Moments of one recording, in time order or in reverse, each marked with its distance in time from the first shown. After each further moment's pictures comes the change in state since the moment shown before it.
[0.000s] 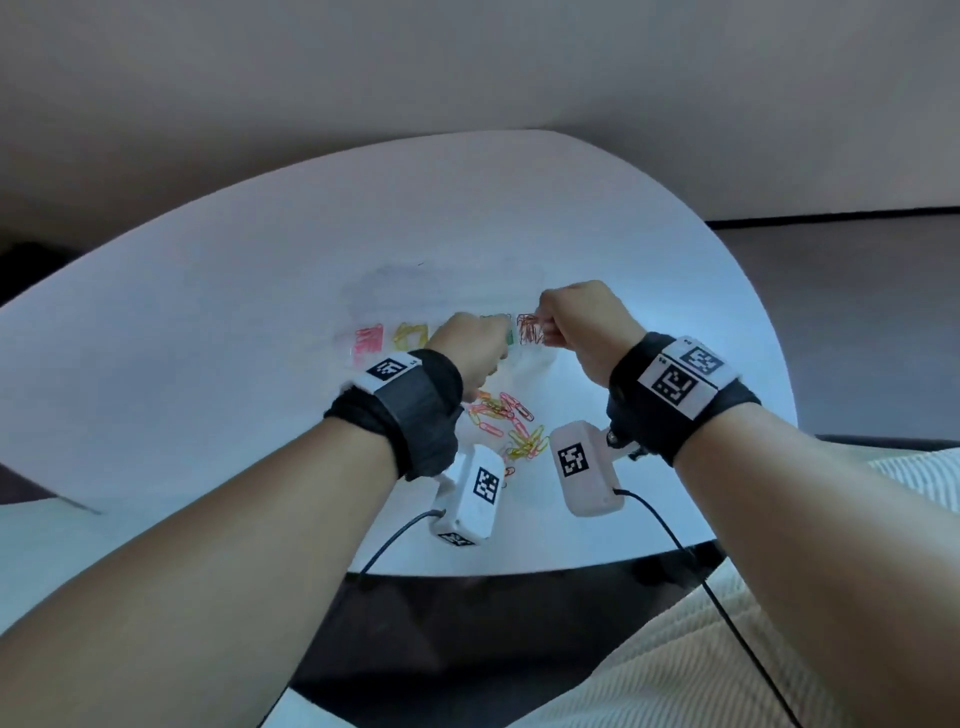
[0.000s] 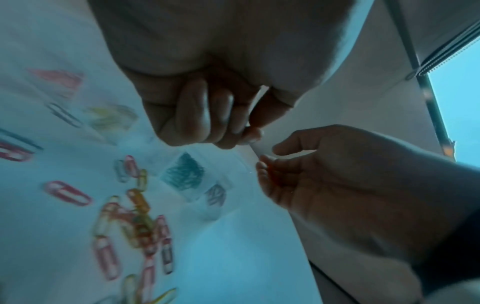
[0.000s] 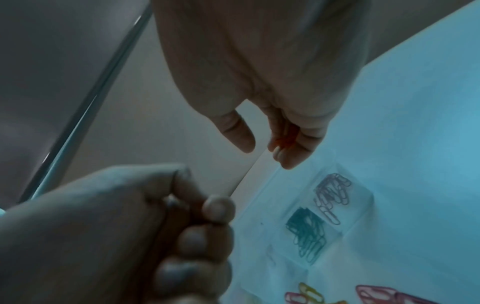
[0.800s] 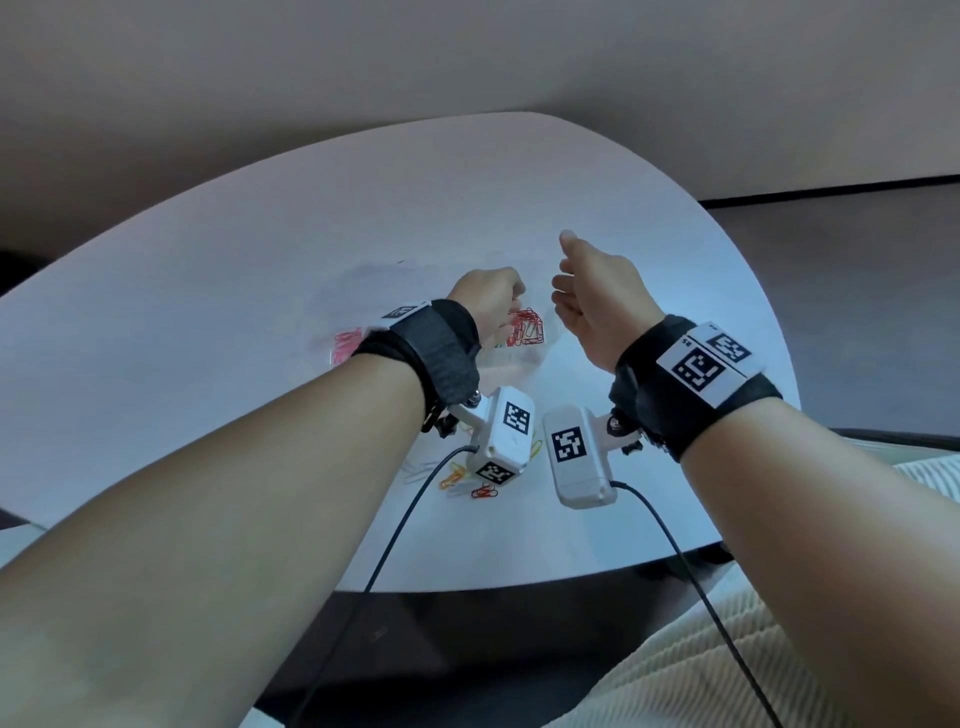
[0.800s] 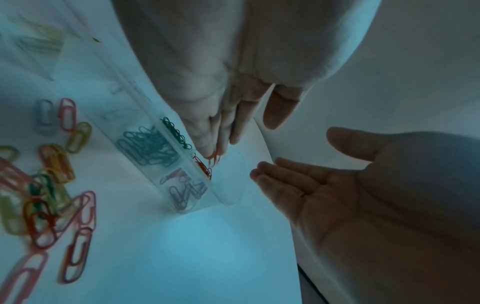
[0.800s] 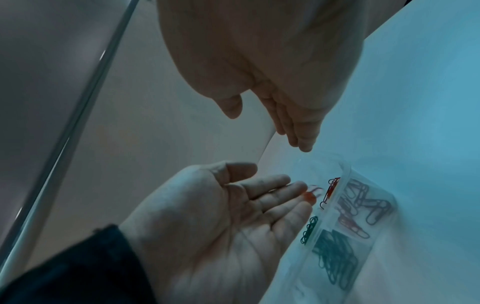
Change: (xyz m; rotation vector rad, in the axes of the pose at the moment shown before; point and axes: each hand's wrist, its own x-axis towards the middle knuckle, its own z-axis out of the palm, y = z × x) left_hand 0.050 0.038 0.023 -0.310 -0.086 0.023; right_hand 0.018 -0.008 -0.026 0.269 0.048 0.063
